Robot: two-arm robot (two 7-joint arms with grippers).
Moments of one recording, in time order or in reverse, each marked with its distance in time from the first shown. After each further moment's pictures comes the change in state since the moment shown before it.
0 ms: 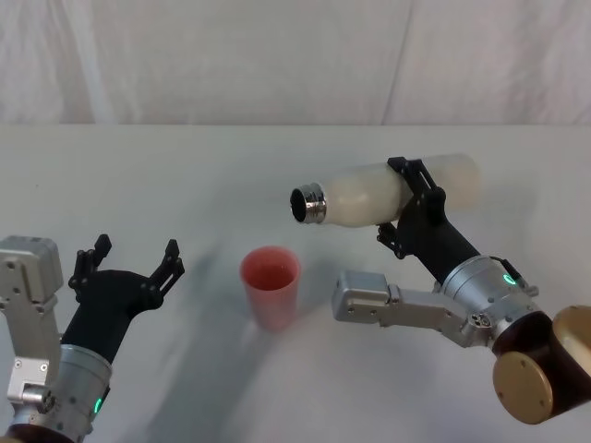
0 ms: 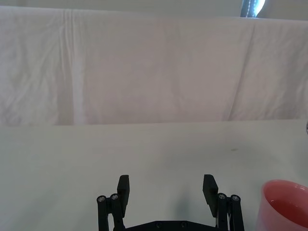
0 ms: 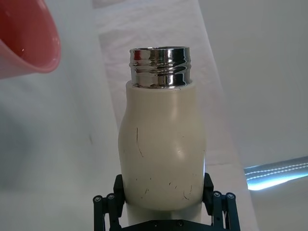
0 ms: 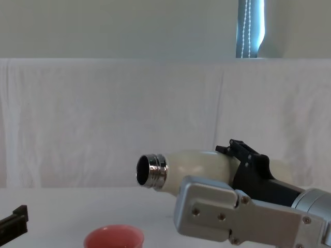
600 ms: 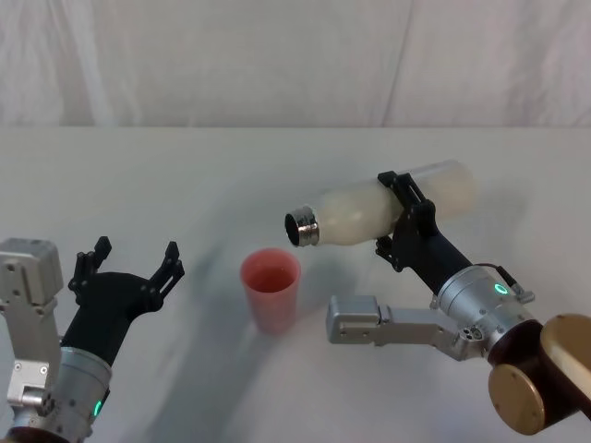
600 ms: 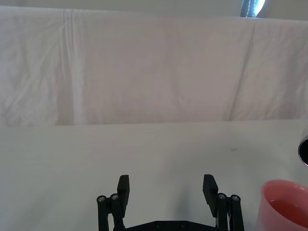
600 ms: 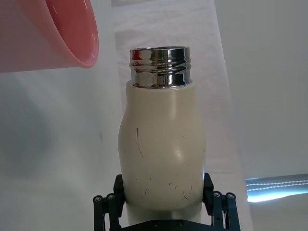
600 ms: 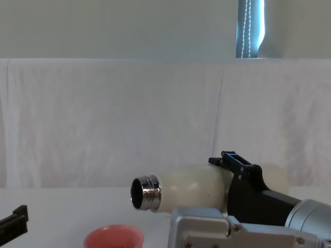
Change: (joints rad) left arm 0.000 0.000 0.000 0.000 0.000 0.000 0.000; right arm 0.018 0.025 -0.049 0.017 -0.064 0.017 0.002
